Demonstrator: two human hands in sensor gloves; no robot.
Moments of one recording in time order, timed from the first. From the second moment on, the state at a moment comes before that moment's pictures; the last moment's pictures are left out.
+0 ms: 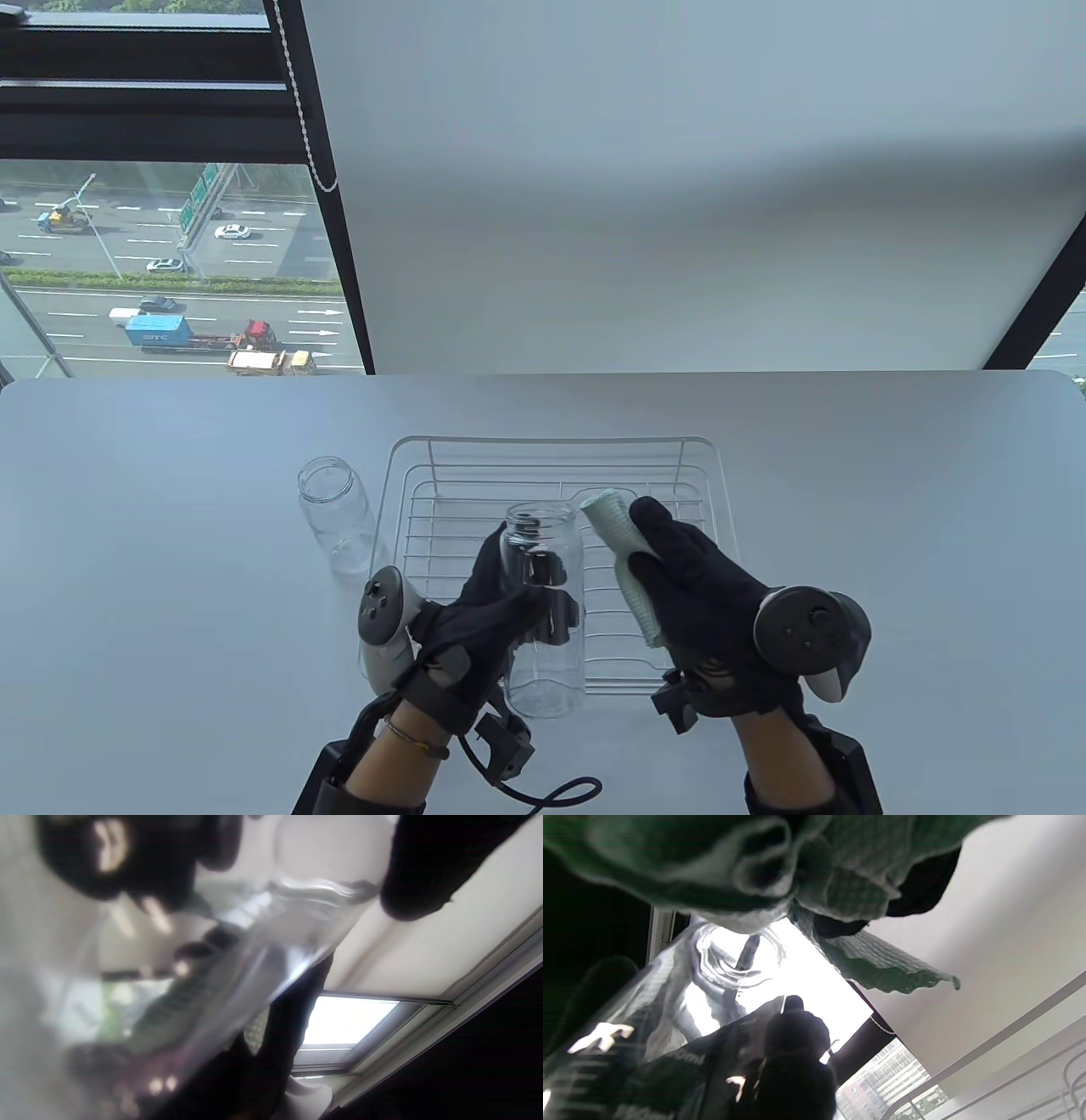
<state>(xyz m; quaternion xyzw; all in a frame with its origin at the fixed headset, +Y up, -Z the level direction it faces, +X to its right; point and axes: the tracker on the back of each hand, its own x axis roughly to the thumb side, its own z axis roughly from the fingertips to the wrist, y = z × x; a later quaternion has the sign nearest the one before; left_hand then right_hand) -0.117 -0.679 -0.316 -0.11 -0.27 0.75 0.58 0.131 -0.622 -0.302 0.24 -0.17 0.83 0.48</state>
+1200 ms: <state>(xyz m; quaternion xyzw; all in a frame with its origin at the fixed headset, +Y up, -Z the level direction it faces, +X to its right) -0.135 -0.691 -0.310 -0.09 -0.24 0.79 0.56 0.097 -0.631 -0.295 0.45 0.14 0.79 0.38</state>
